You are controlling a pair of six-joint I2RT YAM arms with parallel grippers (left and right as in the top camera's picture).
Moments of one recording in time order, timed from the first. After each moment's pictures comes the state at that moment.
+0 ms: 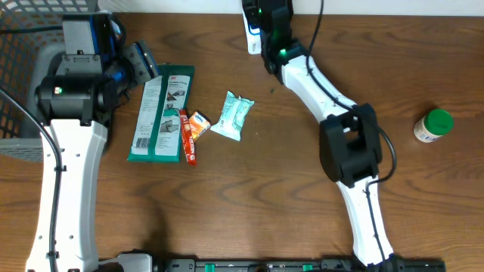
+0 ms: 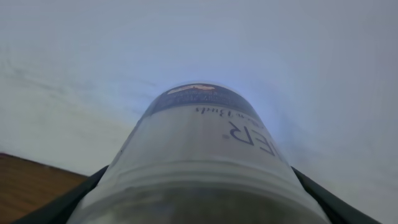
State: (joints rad) left arm -0.01 1.46 1.63 -0.96 -0.01 -0.38; right arm 0.43 2.46 2.07 0.21 0.34 -0.17
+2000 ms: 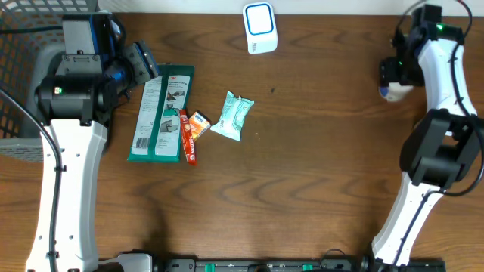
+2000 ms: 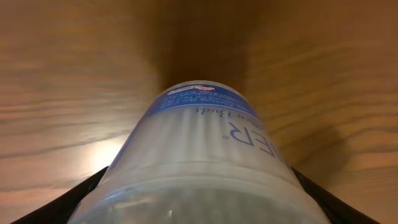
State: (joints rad) left arm -0.01 1.46 1.63 -0.96 -0.01 -0.38; right arm -0.21 2.32 2.08 -1.14 0.10 -0.15
